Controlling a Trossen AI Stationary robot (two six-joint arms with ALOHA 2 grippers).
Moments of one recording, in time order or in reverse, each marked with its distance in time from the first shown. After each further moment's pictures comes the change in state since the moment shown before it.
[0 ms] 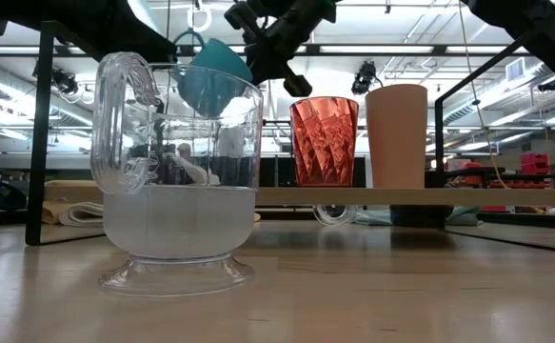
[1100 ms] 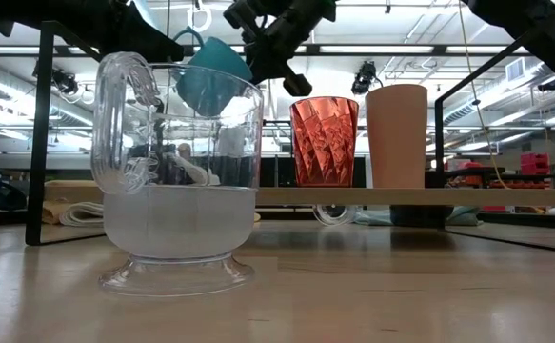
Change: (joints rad) left arm -0.001 0.045 0.000 0.066 0.002 -0.013; right arm 0.006 0.000 0.000 -0.003 0.003 -0.001
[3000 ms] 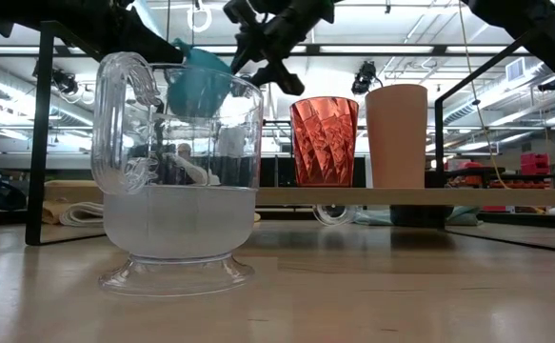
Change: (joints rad) left arm 0.001 0.000 0.000 -0.018 -0.002 -0.014; right arm -0.016 -0.004 0.000 0.069 -0.003 -0.071
